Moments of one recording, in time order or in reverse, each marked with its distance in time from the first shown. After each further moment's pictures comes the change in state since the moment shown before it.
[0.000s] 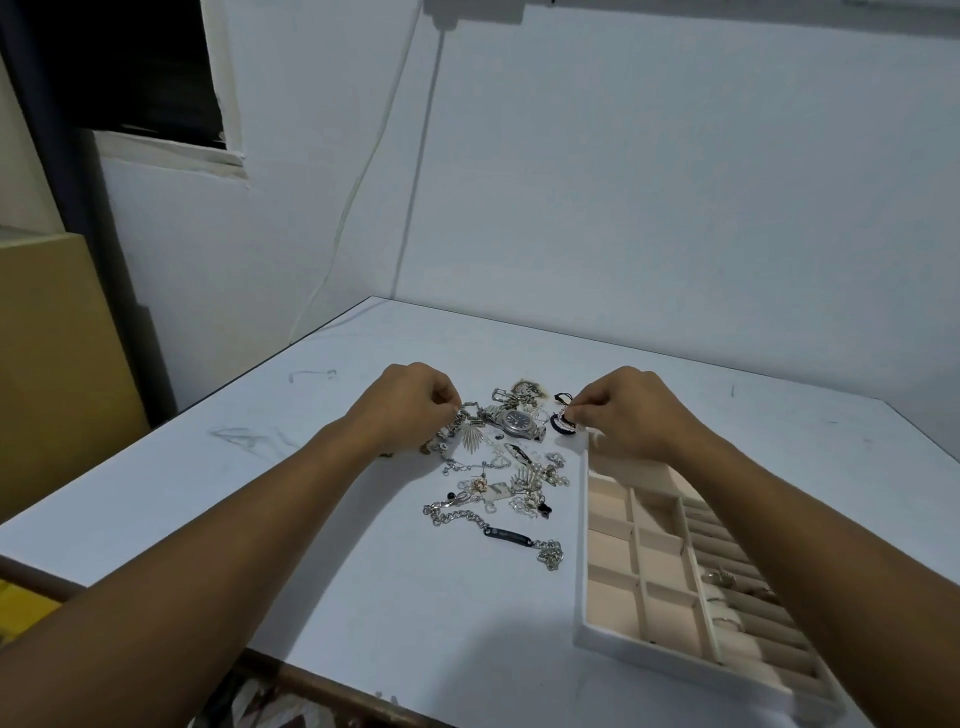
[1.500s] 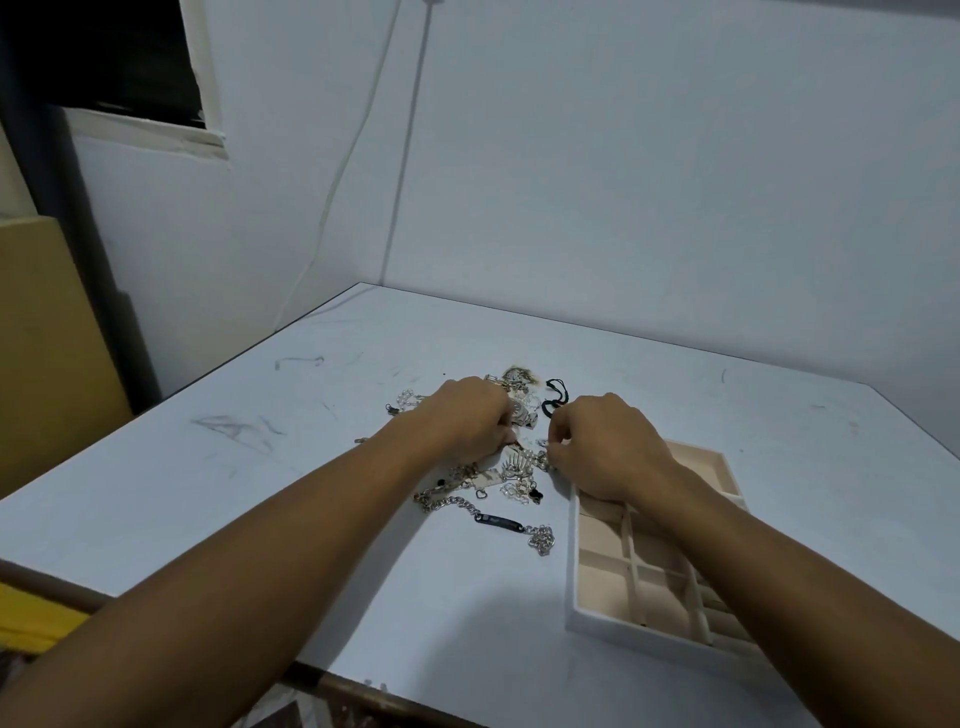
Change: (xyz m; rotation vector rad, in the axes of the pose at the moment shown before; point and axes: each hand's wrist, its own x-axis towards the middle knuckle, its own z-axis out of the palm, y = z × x) left_hand 0.017 0.041 0.048 0.343 -0.227 0.232; right_hand -0.027 -0.011 0.037 -0.392 0.041 -0.051
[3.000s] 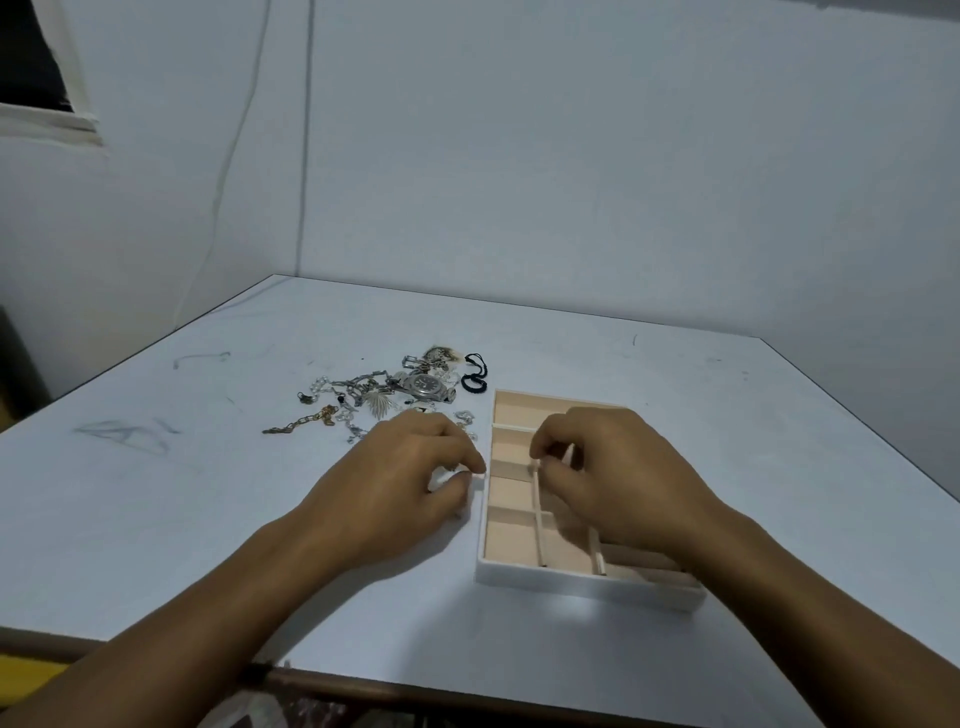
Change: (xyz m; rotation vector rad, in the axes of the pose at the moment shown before) left_hand -0.097 0.055 0.013 -0.244 0.291 0.254; right_hand -0.108 0.029 -0.044 0.218 0.034 0.004
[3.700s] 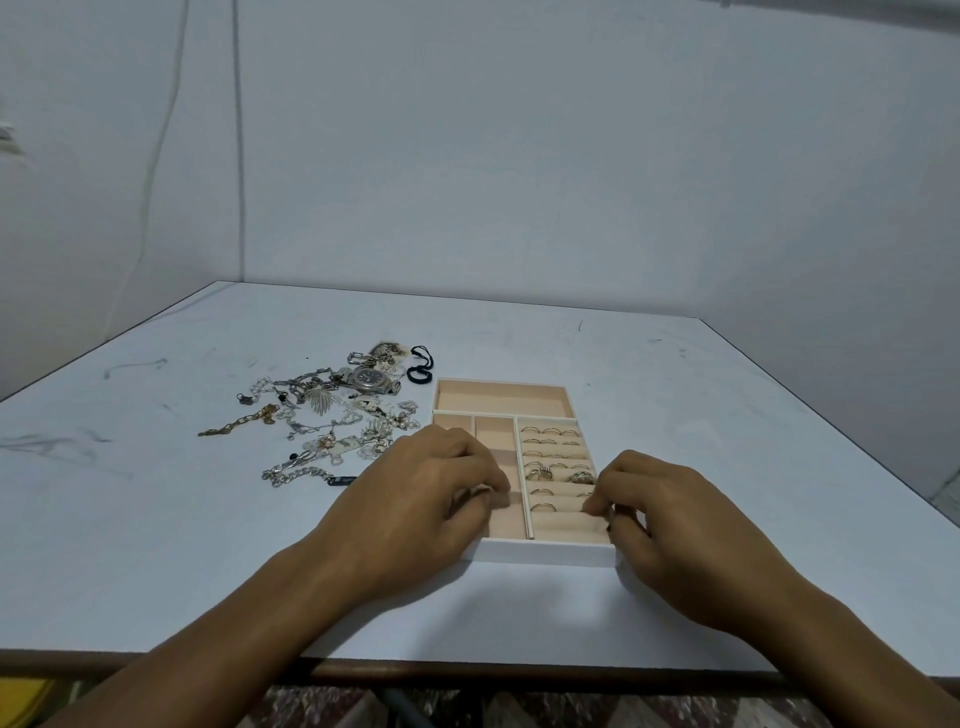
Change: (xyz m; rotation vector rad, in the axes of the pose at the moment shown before) left_hand 0.001 0.058 0.030 -0.090 0.001 0.165; right_hand -0.089 0.061 -0.009 -0.072 0.001 0.062
